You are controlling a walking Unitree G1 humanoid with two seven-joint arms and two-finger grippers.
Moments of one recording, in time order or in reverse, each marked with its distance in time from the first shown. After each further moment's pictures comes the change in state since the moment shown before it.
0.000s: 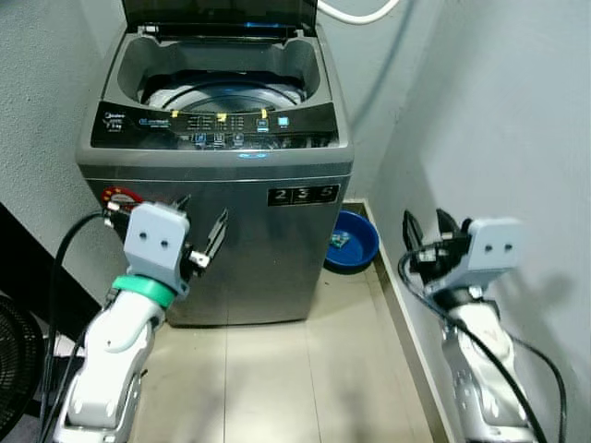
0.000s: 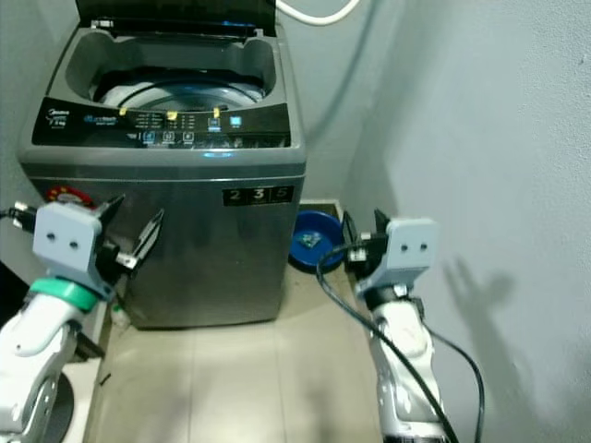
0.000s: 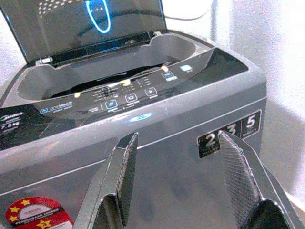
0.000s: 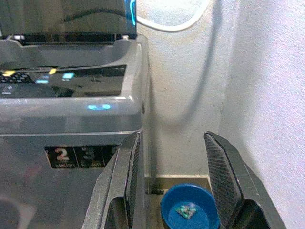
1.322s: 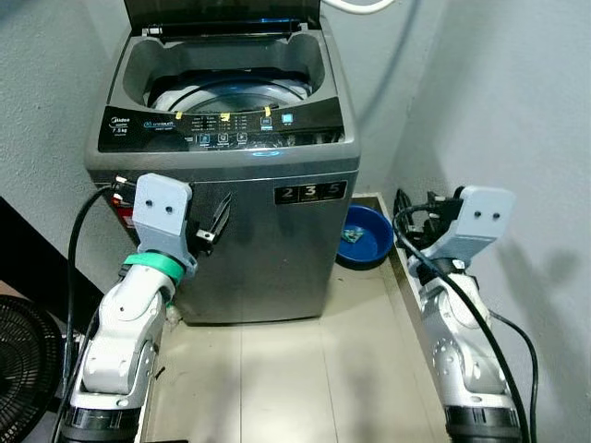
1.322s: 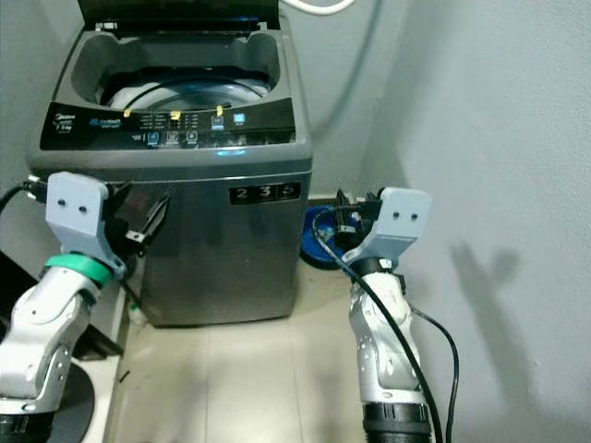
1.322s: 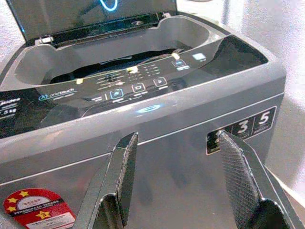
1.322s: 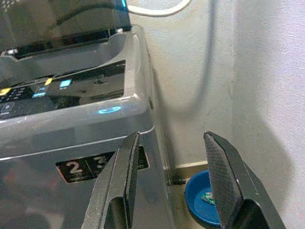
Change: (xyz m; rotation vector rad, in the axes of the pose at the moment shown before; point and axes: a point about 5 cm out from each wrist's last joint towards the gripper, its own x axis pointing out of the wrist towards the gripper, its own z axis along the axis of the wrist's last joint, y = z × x) left arm 0.018 0.003 -0.007 -0.073 0.061 0.025; right arm 0.020 0.014 0.000 0.113 0.051 -0.042
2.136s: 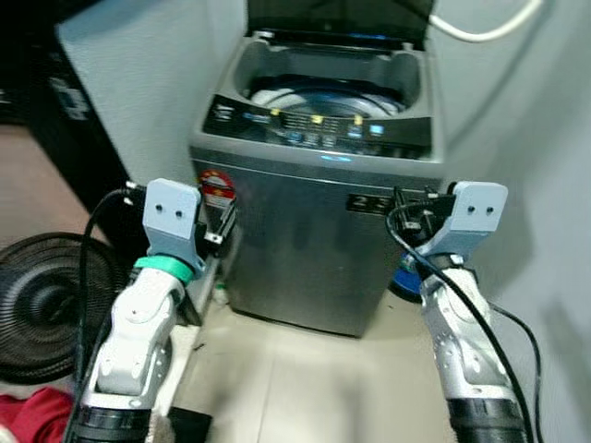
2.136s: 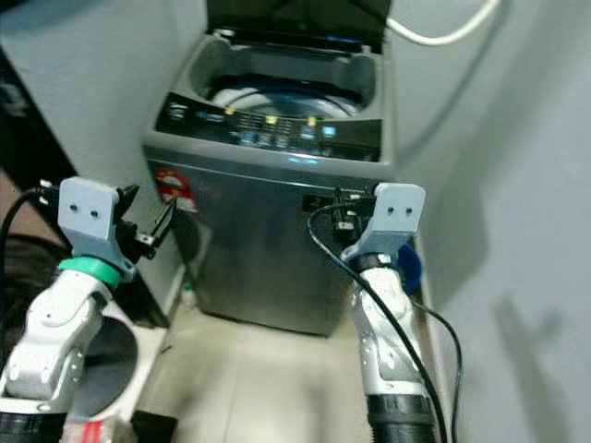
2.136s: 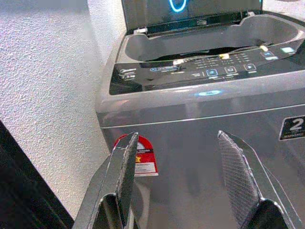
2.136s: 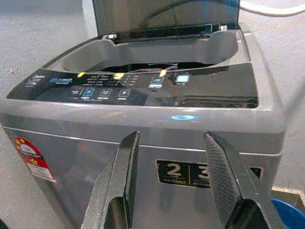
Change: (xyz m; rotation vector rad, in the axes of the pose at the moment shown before) left arm 0.004 -0.013 -0.003 -0.011 -0.017 -0.012; right arm 0.005 -0.004 -0.003 -0.058 -0.001 0.010
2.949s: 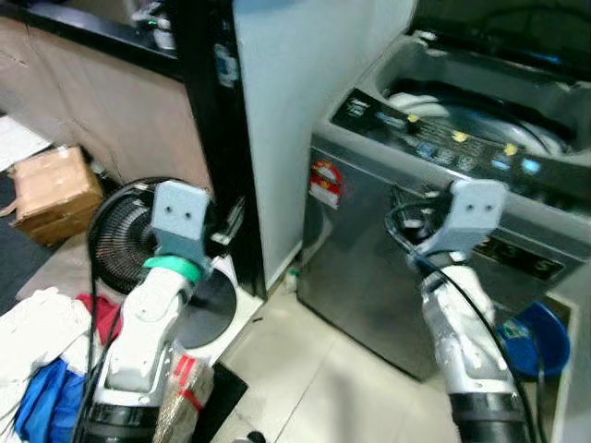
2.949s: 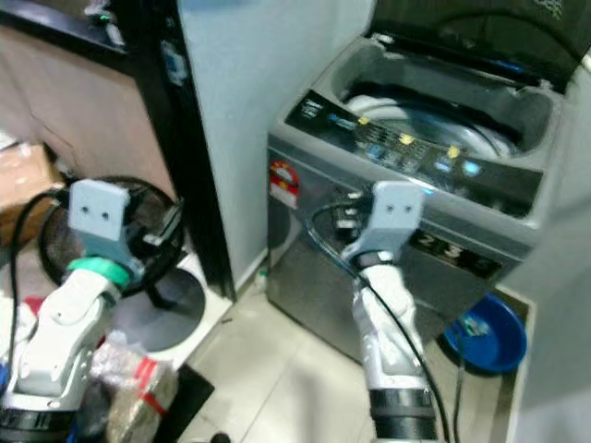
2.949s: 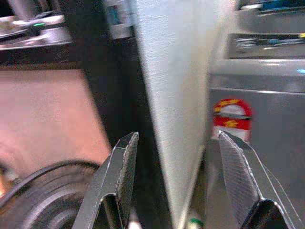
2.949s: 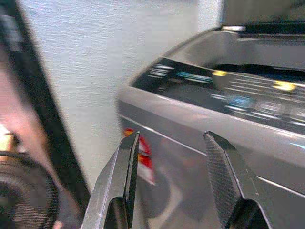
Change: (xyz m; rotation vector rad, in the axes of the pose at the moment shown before) left arm 0.001 0.002 -0.003 0.015 0.008 0.007; right arm 0.004 0.003 0.003 0.001 -0.026 0.016
